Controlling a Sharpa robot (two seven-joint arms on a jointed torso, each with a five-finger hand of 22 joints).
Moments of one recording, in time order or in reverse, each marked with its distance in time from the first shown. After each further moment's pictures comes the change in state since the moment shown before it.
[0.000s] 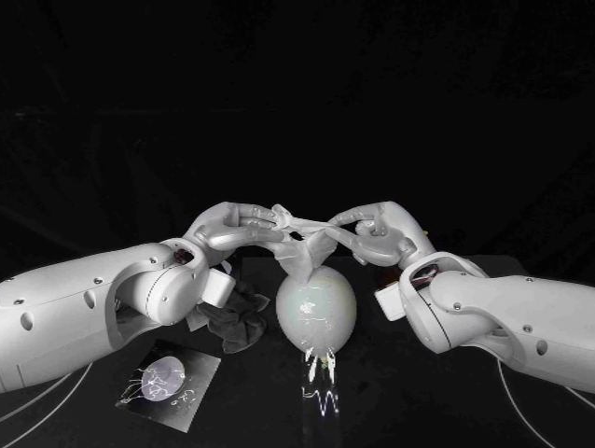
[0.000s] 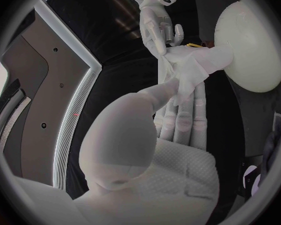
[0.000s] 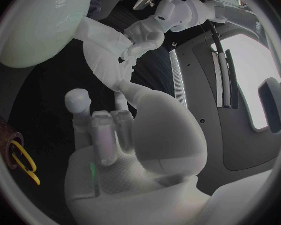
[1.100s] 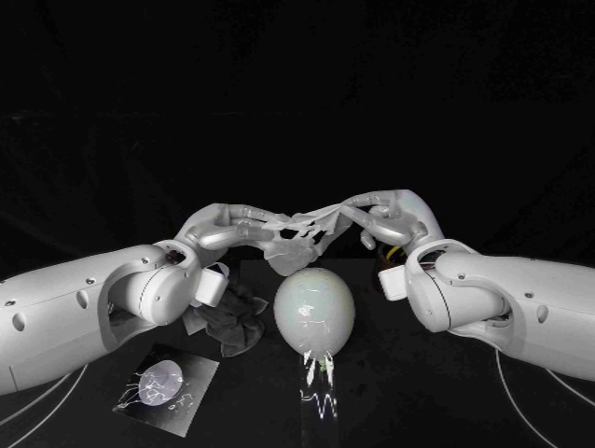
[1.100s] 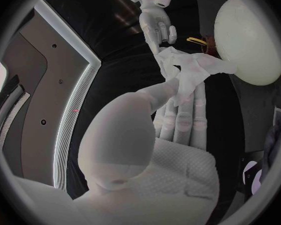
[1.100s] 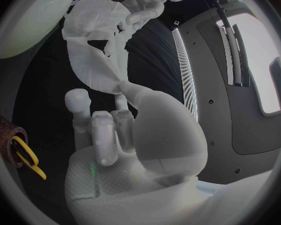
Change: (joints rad) left arm 0.001 -0.004 0.003 -0.021 0.037 -0.004 0.006; left_hand -0.025 -0.014 0.051 -0.015 0.001 -0.010 0.005 -0.026 -0.013 0.012 -0.002 -0.008 -0.008 -0.002 -0.001 0.030 0.026 0.000 -0.009 -0.005 0.039 0.016; right arm 0.039 -0.003 0.004 -0.045 0.276 -0.011 0.105; right_hand -0.009 -0.001 0.013 -0.007 -0.001 -0.010 0.003 0.004 0.010 0.000 0.000 -0.024 0.000 0.000 0.000 -0.004 0.000 -0.007 -0.004 -0.004 -0.011 -0.007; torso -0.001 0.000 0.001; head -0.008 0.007
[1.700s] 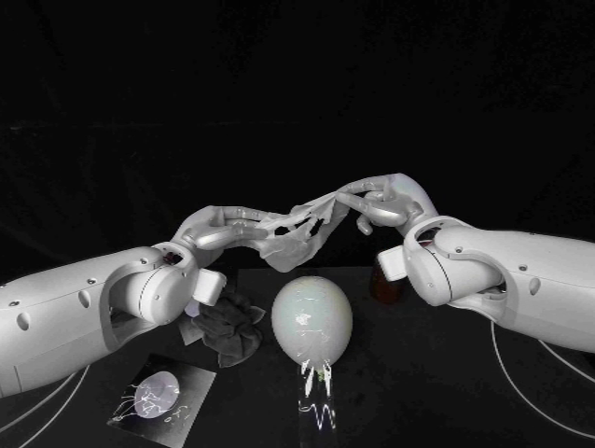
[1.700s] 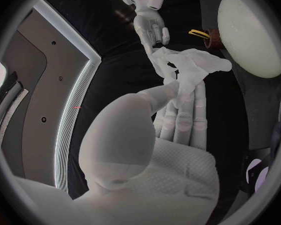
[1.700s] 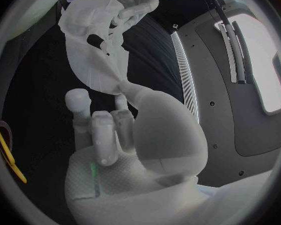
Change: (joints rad) left arm 0.008 0.032 0.008 -0.066 0.031 0.008 0.006; left_hand -0.001 -0.001 0.025 -0.005 0.000 -0.037 -0.006 -0.022 -0.007 -0.063 0.027 -0.055 -0.004 -0.018 0.011 0.028 0.017 -0.001 -0.018 0.003 0.030 0.014; right arm 0.093 0.030 0.001 -0.091 -0.019 0.128 -0.089; right_hand -0.005 -0.005 0.007 -0.007 0.002 -0.003 0.003 -0.001 0.002 0.000 0.000 -0.004 0.000 -0.002 0.002 0.000 0.001 -0.001 -0.004 -0.004 -0.007 -0.001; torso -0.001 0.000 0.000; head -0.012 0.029
